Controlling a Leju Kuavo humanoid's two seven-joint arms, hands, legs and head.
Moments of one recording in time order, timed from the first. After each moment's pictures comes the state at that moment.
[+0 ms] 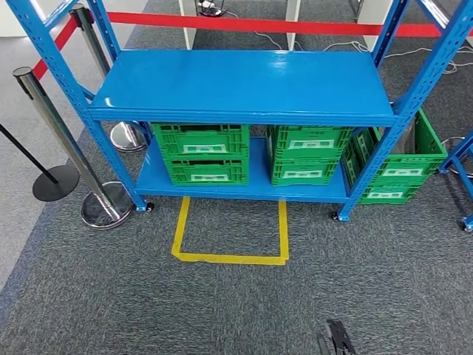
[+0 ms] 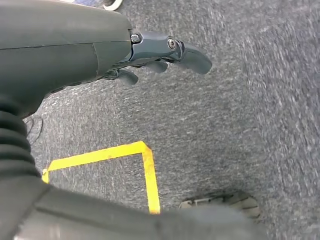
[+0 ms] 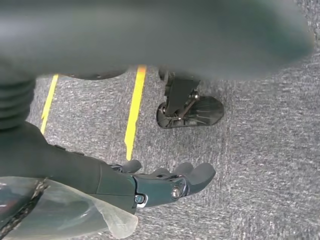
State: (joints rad) left arm 0.06 -0.08 0.05 -0.37 -0.37 0.42 -0.08; right arm 0.01 -0.01 0.24 -0.46 -0.16 -0.13 0.02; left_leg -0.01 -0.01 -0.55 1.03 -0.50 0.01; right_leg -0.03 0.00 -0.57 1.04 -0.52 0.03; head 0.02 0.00
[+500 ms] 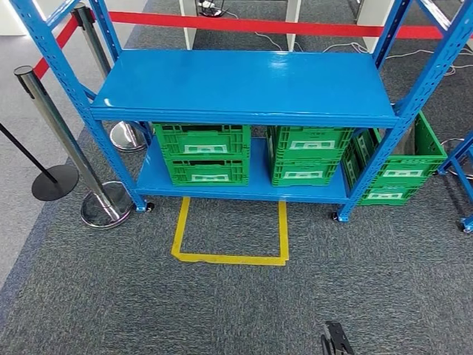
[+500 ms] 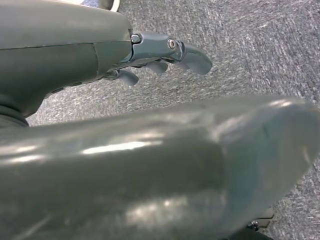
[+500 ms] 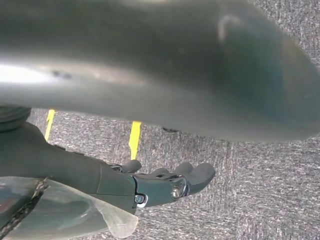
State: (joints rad) left arm 0.05 -0.06 -0.01 -0.36 -0.37 0.40 -0.07; right arm 0.00 -0.01 0.24 -0.44 -0.16 -0.12 0.03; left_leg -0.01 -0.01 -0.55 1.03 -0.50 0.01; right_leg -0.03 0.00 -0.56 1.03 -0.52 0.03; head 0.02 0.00
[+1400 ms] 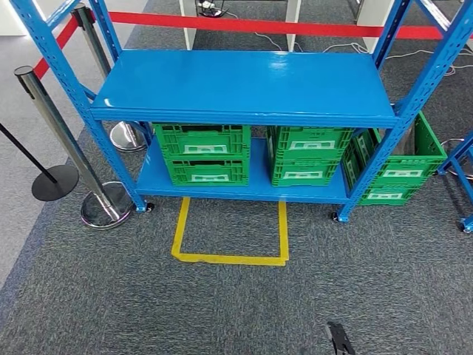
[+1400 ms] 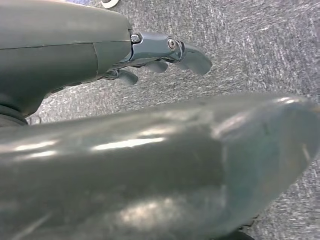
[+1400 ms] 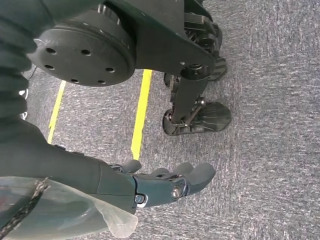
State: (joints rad) left arm 0.05 -0.06 -0.04 -0.35 -0.26 0.42 -0.10; right arm 0.00 -0.01 0.24 -0.43 -0.20 -0.11 0.04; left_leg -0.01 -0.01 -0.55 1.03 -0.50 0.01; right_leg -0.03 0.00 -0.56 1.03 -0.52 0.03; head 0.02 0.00
